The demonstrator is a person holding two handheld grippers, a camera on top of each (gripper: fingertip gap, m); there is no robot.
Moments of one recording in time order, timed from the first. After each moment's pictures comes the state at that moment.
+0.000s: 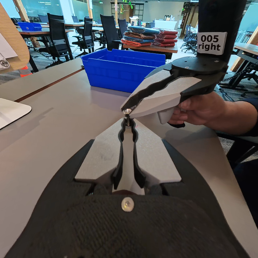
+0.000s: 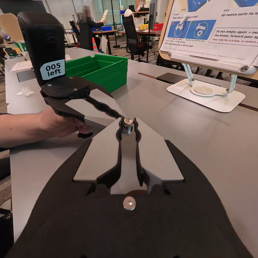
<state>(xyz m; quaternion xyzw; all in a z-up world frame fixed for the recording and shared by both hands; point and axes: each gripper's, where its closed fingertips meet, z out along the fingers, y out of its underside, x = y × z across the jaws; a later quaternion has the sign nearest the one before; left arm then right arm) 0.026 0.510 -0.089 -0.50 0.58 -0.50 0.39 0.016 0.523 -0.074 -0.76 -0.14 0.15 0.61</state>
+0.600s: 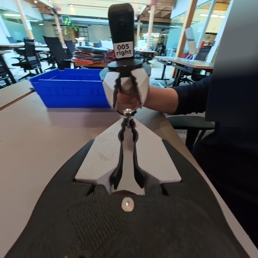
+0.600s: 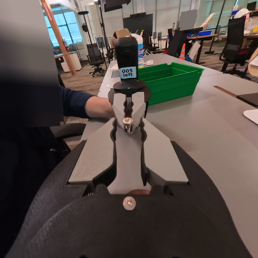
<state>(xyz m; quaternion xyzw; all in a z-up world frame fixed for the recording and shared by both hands) 0.005 0.465 -0.069 -0.37 0.63 -0.60 0.32 0.000 0.473 -0.049 -0.66 -0.34 0.37 0.55</state>
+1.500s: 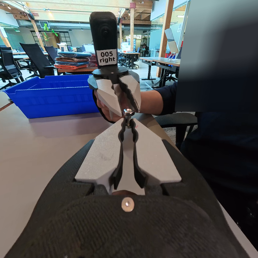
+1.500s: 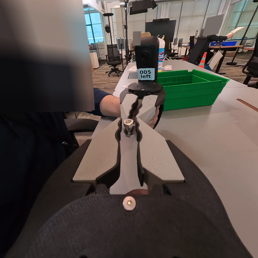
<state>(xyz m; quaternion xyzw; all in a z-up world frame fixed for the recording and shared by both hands) -0.005 0.441 -0.064 -0.32 0.65 -0.62 0.30 -0.021 0.450 -0.048 -0.62 -0.40 0.39 0.55</state>
